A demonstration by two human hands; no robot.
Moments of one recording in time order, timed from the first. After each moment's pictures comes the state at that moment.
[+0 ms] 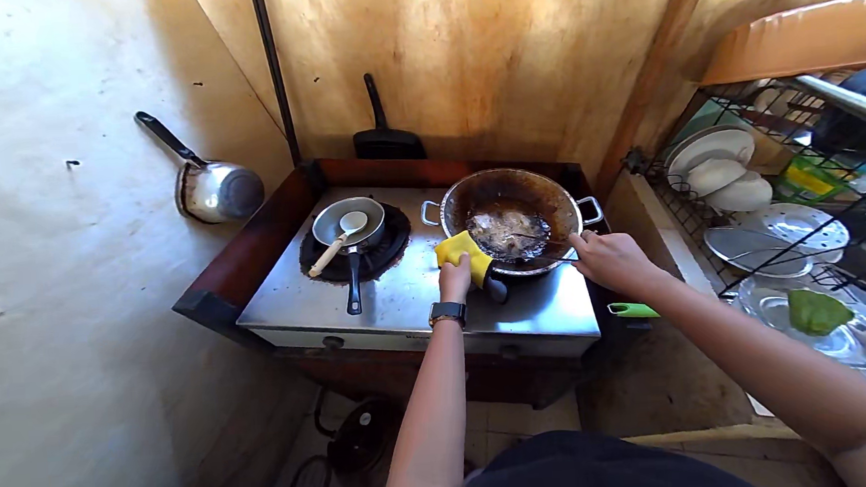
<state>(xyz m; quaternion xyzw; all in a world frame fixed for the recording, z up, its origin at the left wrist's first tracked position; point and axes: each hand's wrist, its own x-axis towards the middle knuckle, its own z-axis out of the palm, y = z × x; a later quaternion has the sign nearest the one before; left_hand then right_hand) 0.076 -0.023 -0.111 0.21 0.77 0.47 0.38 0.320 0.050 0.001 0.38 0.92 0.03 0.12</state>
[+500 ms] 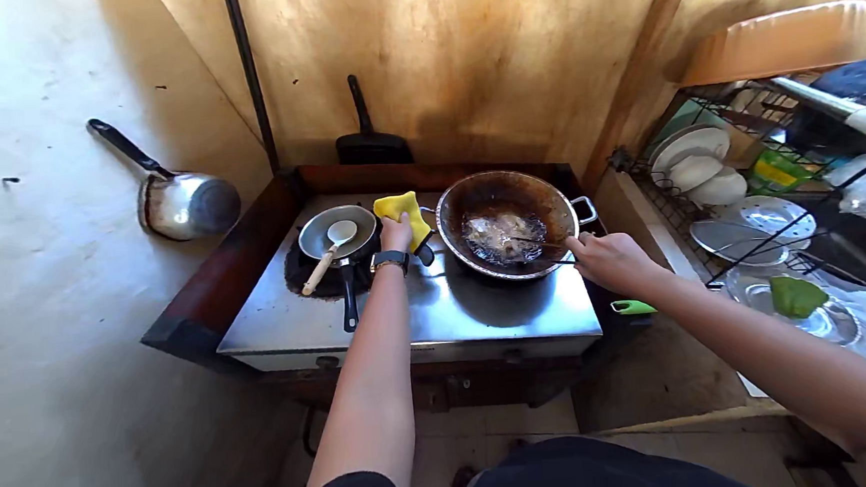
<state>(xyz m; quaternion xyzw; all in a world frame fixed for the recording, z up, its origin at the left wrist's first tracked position) -0.061 0.032 -0.086 0.27 0.82 0.43 0.28 0.304 0.037 0.016 0.39 0.90 0.04 0.16</state>
